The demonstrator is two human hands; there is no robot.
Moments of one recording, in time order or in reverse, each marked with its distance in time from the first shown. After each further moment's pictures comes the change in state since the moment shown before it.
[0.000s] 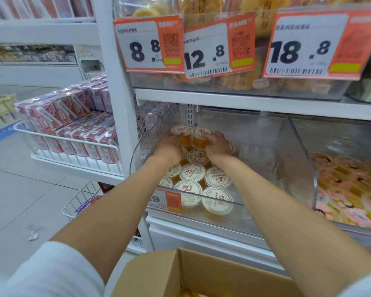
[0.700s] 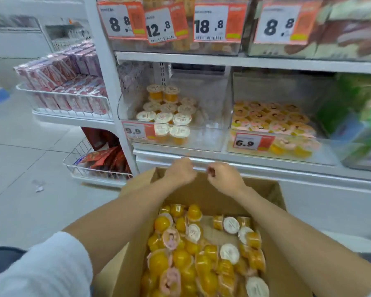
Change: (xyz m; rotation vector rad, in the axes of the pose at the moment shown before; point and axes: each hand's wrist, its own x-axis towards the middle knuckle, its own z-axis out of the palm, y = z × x) left_hand -0.246 0.072 0.067 -0.217 -0.294 -0.005; right_hand -0.286 0.089 -0.069 -0.436 -0.127 -0.126
